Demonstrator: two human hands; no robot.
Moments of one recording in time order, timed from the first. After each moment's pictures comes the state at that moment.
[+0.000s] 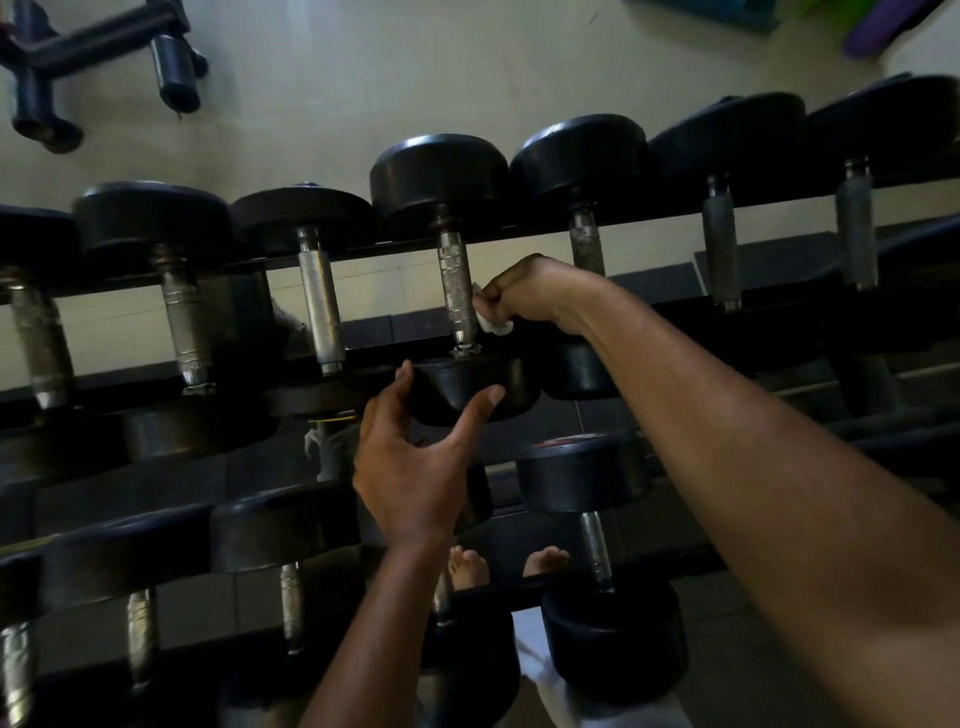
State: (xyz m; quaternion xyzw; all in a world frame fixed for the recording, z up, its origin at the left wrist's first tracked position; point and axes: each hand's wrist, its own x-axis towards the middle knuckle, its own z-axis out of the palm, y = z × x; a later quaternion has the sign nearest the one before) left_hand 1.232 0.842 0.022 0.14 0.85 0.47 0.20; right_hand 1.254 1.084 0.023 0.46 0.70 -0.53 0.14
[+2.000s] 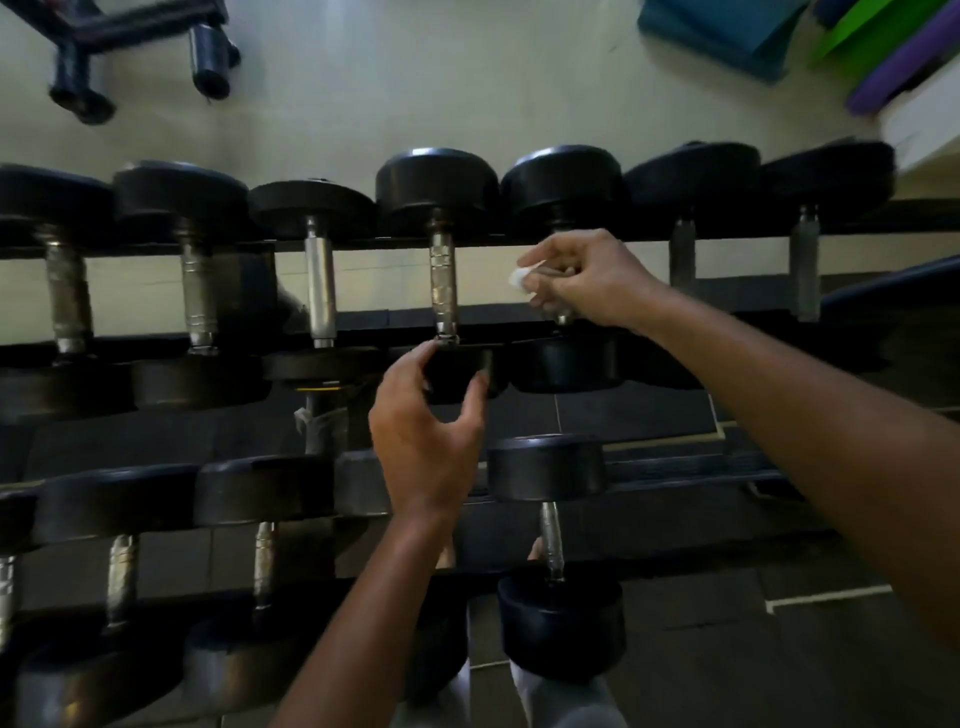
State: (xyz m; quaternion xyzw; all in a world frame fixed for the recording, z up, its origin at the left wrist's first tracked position) left_hand 1.271 0.861 0.044 0.26 0.84 0.47 0.11; right_hand 1.339 1.109 0.087 0.39 0.75 -0.52 0.00
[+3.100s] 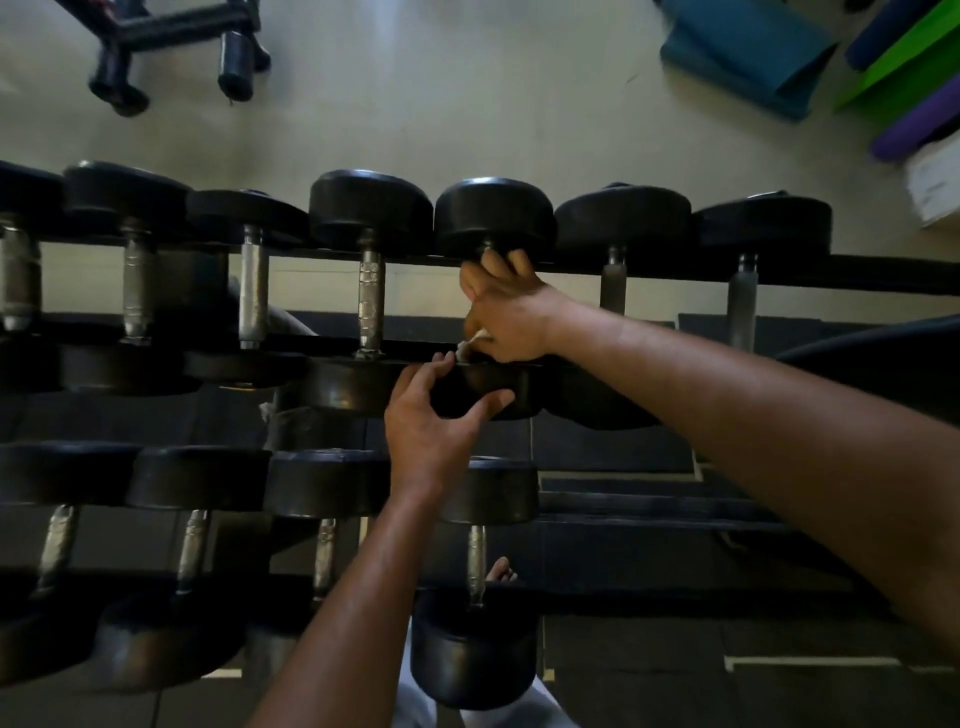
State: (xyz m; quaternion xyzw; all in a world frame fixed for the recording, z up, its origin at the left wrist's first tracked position) left_hand 1.342 0.949 0.028 0.18 0.82 0.49 0.23; right_hand 1.341 1.155 0.061 0.04 0.98 -0.02 0.20
